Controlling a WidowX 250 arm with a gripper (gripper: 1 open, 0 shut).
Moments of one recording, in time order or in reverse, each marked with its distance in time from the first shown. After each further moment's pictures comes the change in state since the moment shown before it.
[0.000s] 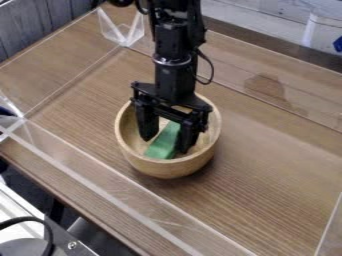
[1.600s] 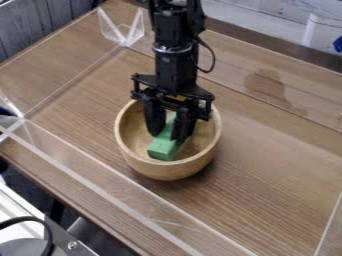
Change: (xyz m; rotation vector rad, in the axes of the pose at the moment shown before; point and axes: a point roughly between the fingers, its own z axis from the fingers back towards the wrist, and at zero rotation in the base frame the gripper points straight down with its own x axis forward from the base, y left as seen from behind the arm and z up) arm -0.001 -0.002 0.015 -0.039 0.006 0.003
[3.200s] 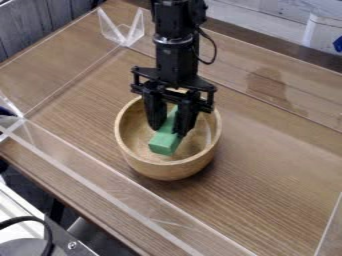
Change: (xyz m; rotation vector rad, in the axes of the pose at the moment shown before) arm 0.002 -0.002 0.011 -0.005 -0.011 0.018
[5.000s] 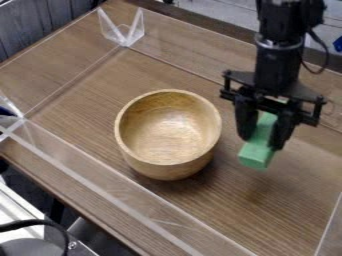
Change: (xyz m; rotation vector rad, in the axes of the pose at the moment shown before) arm 0.010 -0.116 0.001 -0.004 -0.056 -0.159
